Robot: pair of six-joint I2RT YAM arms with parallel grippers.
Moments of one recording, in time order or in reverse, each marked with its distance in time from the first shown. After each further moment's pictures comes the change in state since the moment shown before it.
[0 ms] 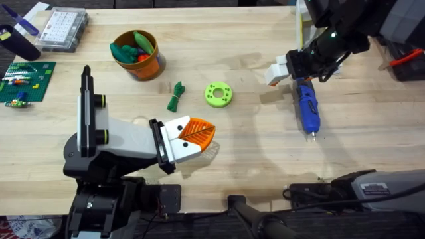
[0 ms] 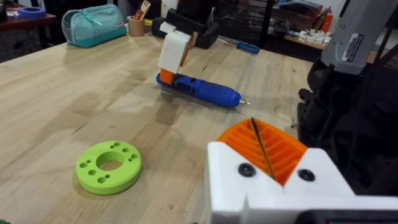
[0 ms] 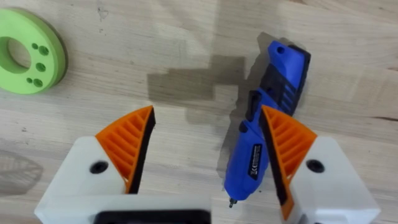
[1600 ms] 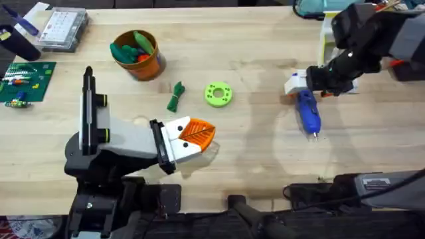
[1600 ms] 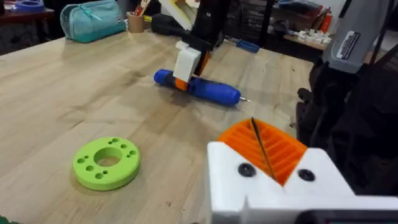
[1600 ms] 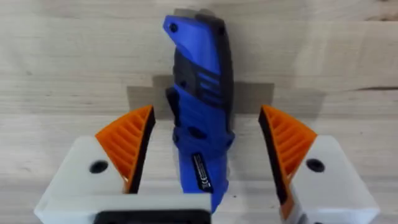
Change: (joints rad) left arm 0.000 0.000 0.000 -0.022 0.000 0.000; right arm -0.233 0.002 -0.202 0.139 -0.021 -0.060
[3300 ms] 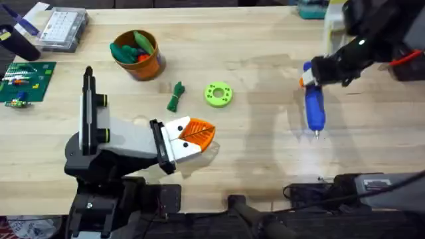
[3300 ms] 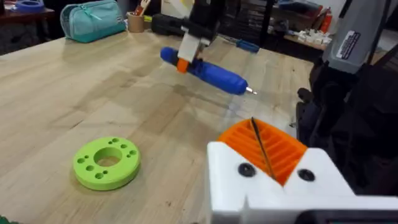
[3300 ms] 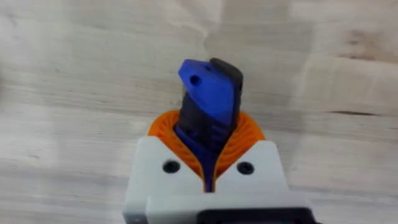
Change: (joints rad) left arm 0.000 0.000 0.000 0.000 0.000 0.000; right arm -0.021 -0.018 0.085 -0.040 -0.030 -0.132
